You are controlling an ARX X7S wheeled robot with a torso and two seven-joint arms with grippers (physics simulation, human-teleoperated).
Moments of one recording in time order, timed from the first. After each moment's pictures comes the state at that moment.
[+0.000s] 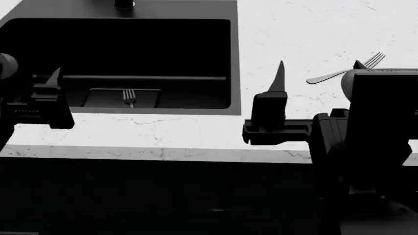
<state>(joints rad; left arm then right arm) -0.78 -0.21 -0.05 0.42 -0.33 -1.17 -0.10 0.70 0.15 0.13 -0.73 0.26 1.25 0.03</state>
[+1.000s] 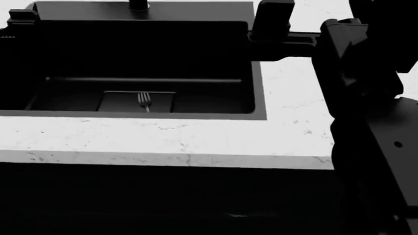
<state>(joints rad) -1.11 -0.27 0.03 0.01 -0.28 -1.05 -0.07 1.03 0.14 0.16 -0.41 0.35 1.23 0.00</state>
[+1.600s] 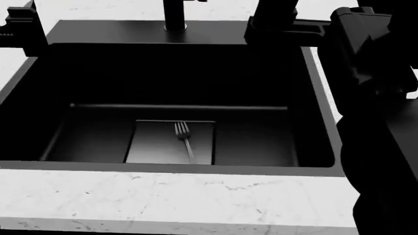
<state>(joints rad) -1.12 -0.28 0.04 0.01 -0.29 -1.05 -0.07 1.05 0.12 0.23 -0.48 0.43 1.26 0.01</state>
